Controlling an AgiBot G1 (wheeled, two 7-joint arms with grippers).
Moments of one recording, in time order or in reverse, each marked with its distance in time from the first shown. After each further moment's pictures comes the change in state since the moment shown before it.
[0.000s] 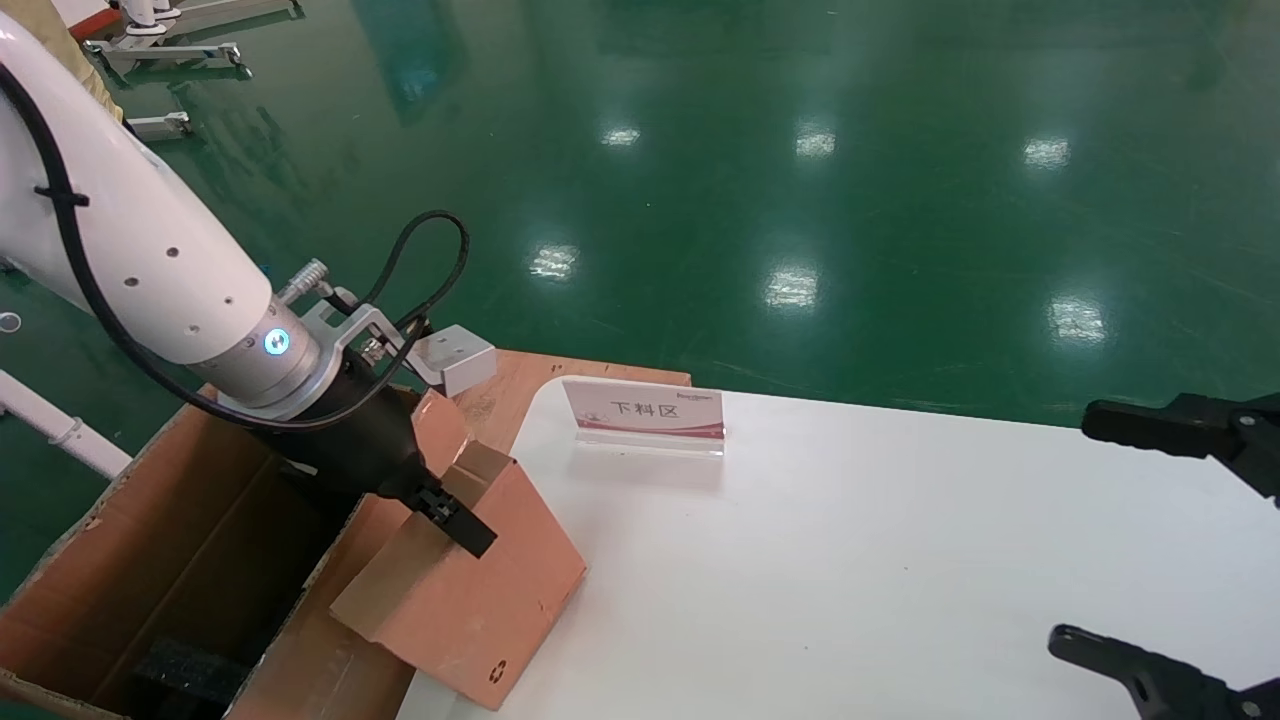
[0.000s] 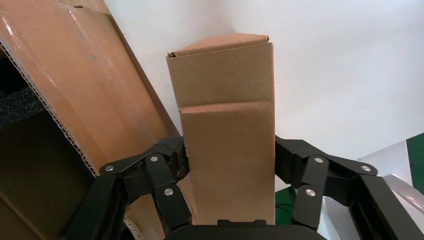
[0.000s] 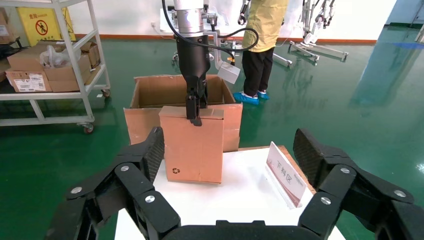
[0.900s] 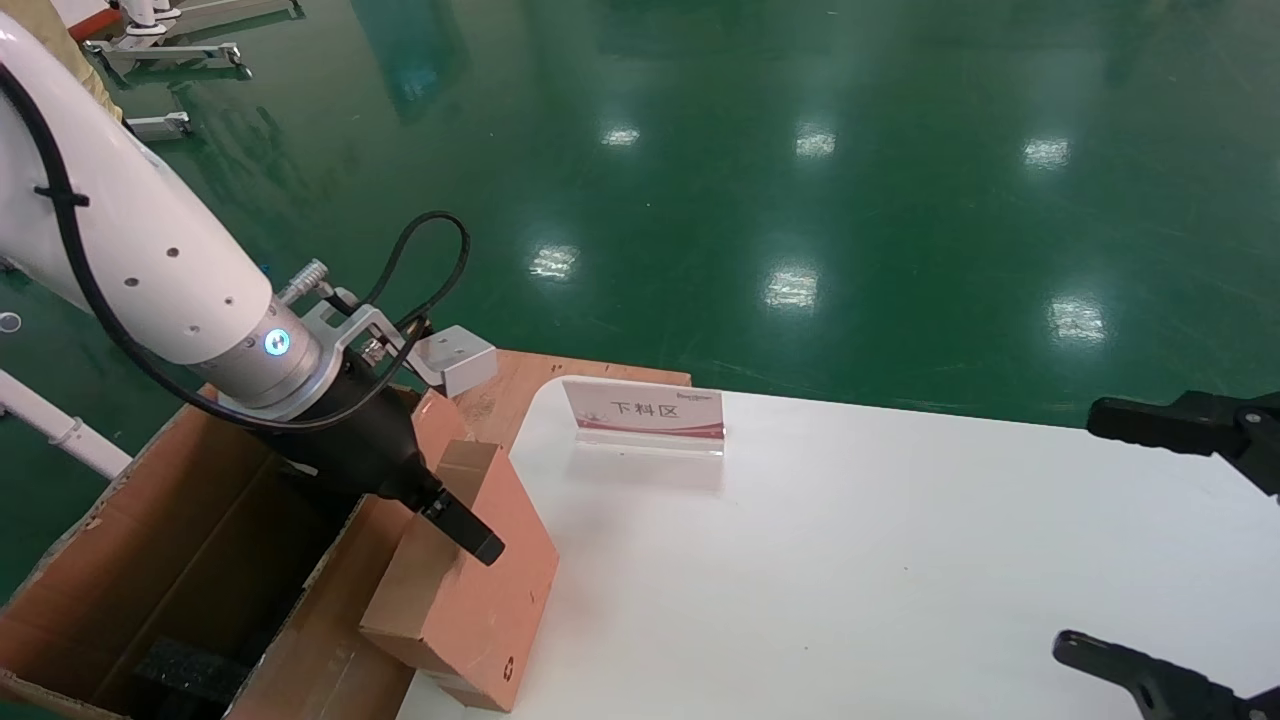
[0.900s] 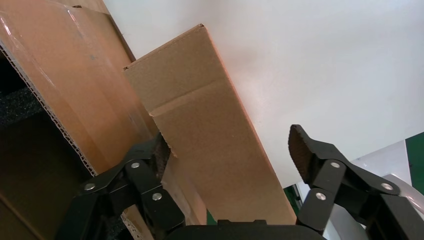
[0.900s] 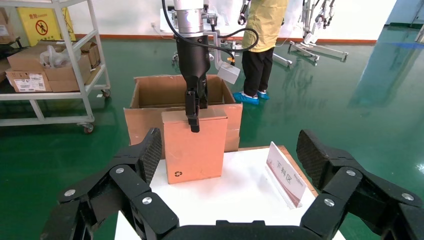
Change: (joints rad) left arm 0.001 0.000 0.000 -0.001 -0.002 0.000 0.000; right arm 0.000 0.000 0.000 0.000 0.000 0.000 0.000
